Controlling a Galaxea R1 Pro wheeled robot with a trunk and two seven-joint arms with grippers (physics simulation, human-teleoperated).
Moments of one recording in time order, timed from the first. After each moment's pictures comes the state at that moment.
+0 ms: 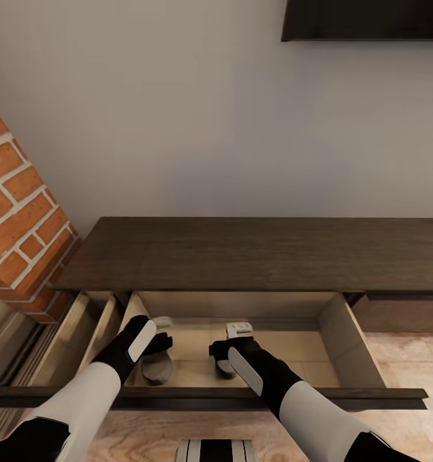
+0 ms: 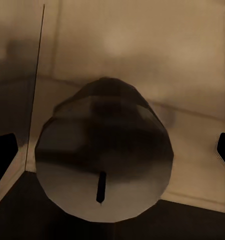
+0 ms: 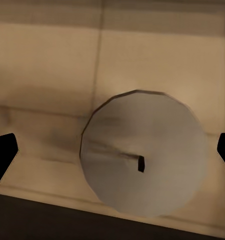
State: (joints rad) left arm -0.81 -0.04 -0.17 -0.56 0.57 0.76 0.45; right arm -0.75 0.17 0.66 -0.62 -0.70 0.49 -0.37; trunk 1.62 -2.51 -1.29
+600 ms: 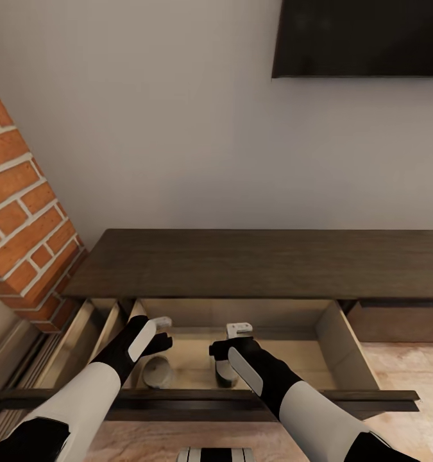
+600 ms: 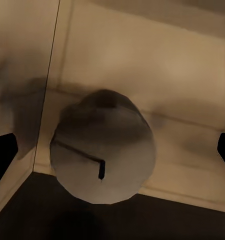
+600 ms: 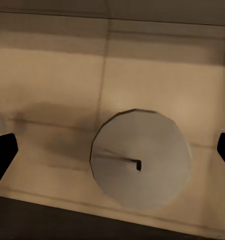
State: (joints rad) left arm -0.81 -0.04 -0.16 -0.55 0.57 0.76 0.45; right arm -0.75 0.17 0.66 -0.62 -0.70 0.49 -0.37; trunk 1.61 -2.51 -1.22
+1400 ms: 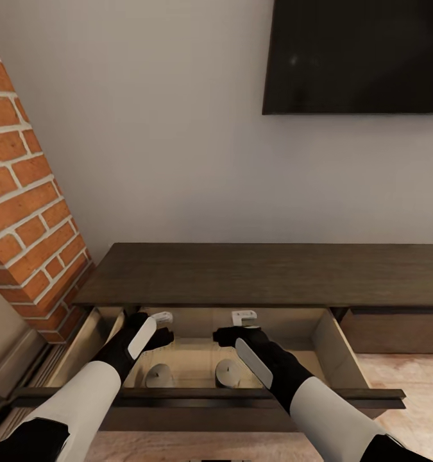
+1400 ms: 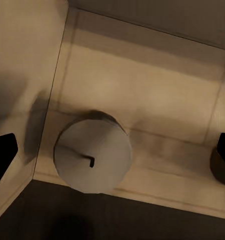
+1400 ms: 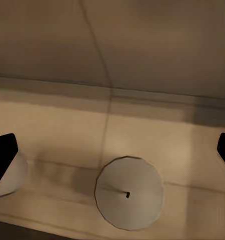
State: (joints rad) left arm -0.81 -0.04 -0.16 -0.59 0.57 0.75 0.45; right arm -0.75 0.11 0.66 -0.75 -0.70 0.49 -0.37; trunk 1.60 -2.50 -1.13
